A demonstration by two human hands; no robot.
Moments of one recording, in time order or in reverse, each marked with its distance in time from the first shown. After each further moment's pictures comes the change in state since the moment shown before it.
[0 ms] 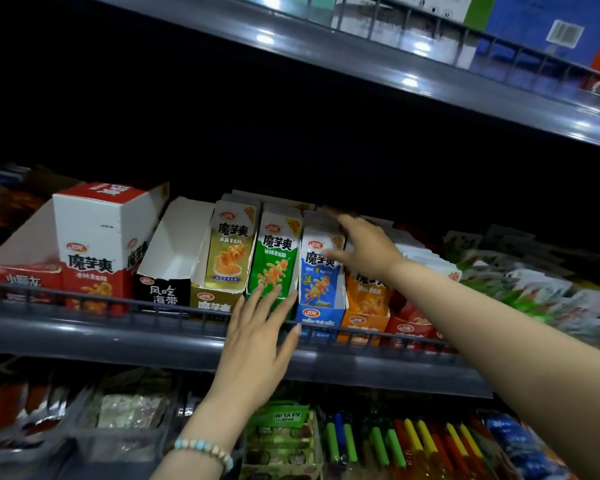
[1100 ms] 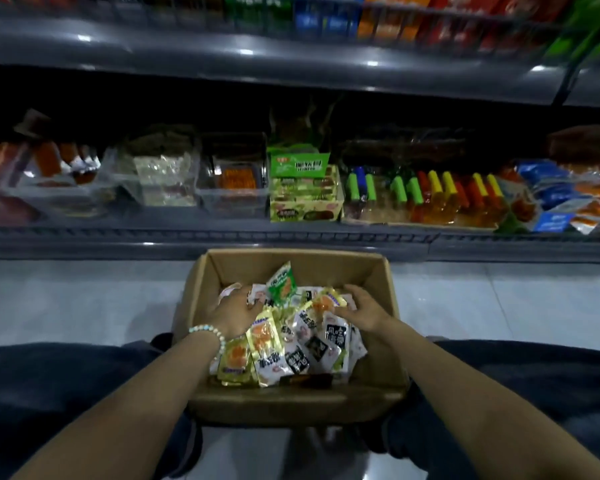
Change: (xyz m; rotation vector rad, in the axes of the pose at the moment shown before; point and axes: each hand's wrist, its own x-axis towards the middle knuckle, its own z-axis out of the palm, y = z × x) left_hand -0.295 -0.095 0.148 -0.090 -0.925 -0.652; right_hand -0.415 -0.036 0.288 0.807 -0.808 0.786
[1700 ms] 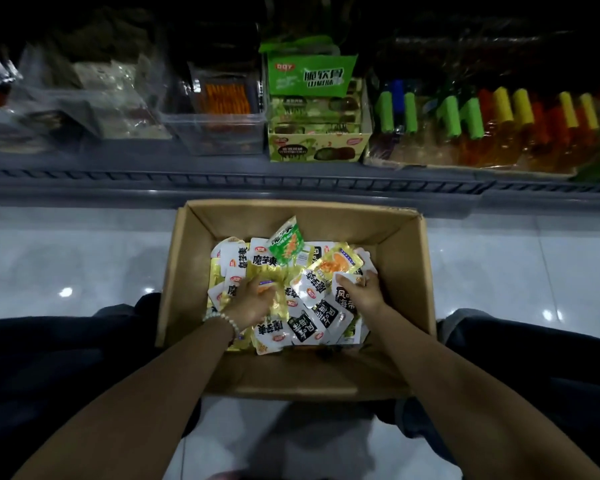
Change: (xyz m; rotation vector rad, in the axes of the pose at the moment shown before) left_hand 0.065 -0.053 0.099 -0.344 -0.204 -0.274; right_hand 0.059 0.053 0.069 0.498 0.174 0.402
